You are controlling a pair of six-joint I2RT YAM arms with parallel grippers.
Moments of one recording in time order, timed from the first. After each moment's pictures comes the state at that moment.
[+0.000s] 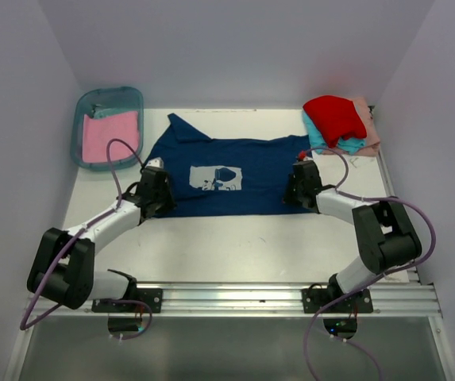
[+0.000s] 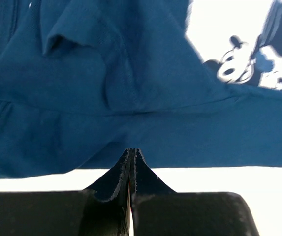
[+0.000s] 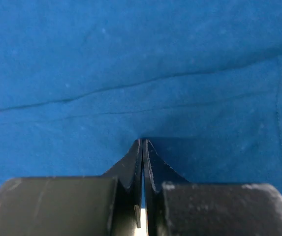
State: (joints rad) left arm -0.33 1.33 0.67 -0.24 -0.11 -0.59; right arm 0.30 1.58 0.75 -0.04 0.06 0.52
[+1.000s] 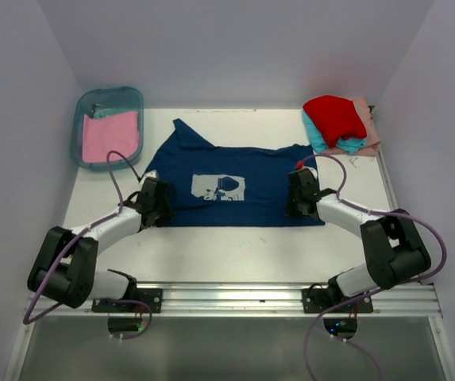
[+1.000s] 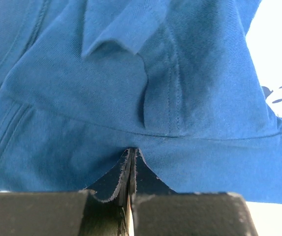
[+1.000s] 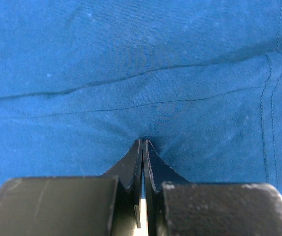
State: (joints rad) left arm -0.34 1.38 0.59 -0.20 -0.16 -0.68; right arm 0.39 1.48 0.72 -0.26 0.17 0.52
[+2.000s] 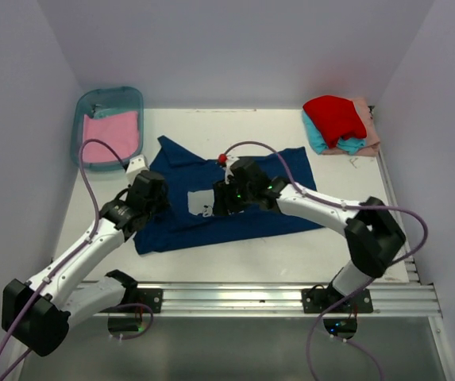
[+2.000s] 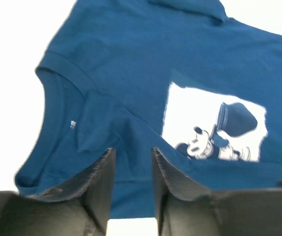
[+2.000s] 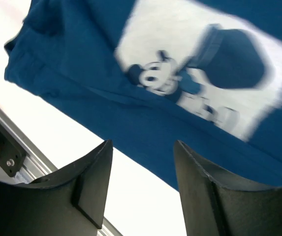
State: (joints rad) left arm -0.49 1.00 0.76 -0.56 -0.42 -0.74; right arm 0.79 1.58 1.09 -0.29 -0.15 0.40
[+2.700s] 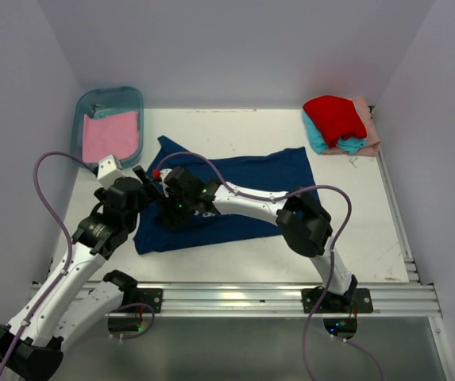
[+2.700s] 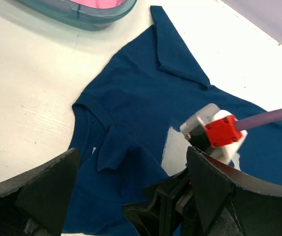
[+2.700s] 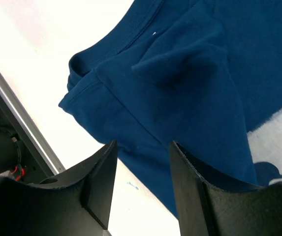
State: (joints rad) left arm -0.45 0.76 0.77 -0.60 -0.57 -0.75; right arm 1.05 2.13 1.68 -0.38 -0.17 0.38
